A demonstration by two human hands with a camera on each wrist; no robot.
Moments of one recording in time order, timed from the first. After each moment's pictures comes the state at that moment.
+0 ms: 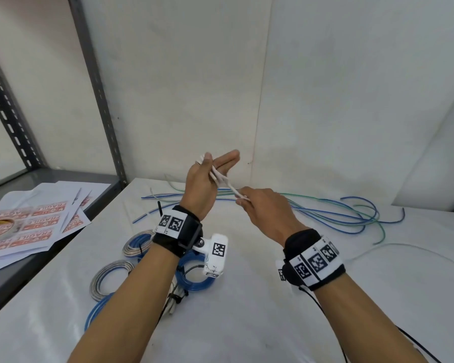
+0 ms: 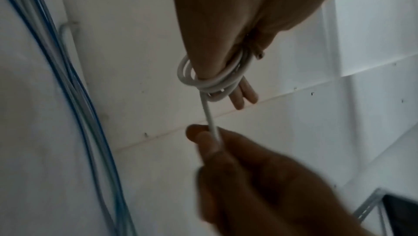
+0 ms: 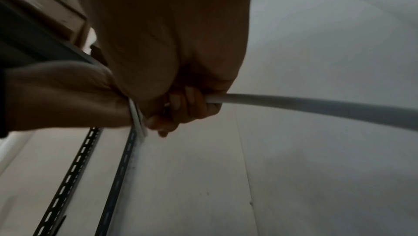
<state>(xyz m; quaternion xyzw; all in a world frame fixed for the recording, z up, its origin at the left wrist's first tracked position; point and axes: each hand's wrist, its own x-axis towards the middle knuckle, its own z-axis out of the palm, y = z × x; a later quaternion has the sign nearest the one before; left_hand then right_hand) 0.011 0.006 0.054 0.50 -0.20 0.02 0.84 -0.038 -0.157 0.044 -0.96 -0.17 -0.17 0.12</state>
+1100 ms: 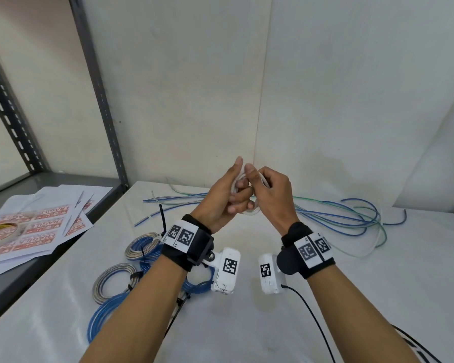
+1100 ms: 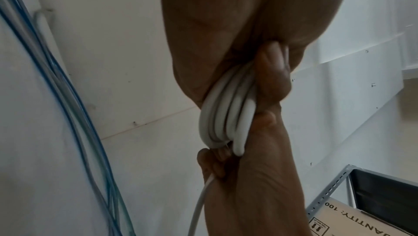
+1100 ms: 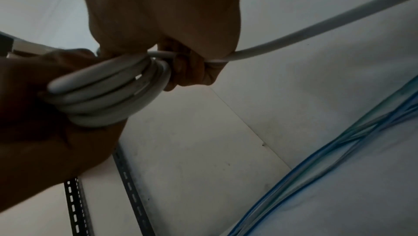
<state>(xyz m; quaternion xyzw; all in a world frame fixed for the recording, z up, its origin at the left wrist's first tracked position) -0.032 -0.013 0.070 0.51 -0.21 -0.20 0.81 -0.025 -0.150 0.051 -0.78 -0.11 -0.28 0.55</state>
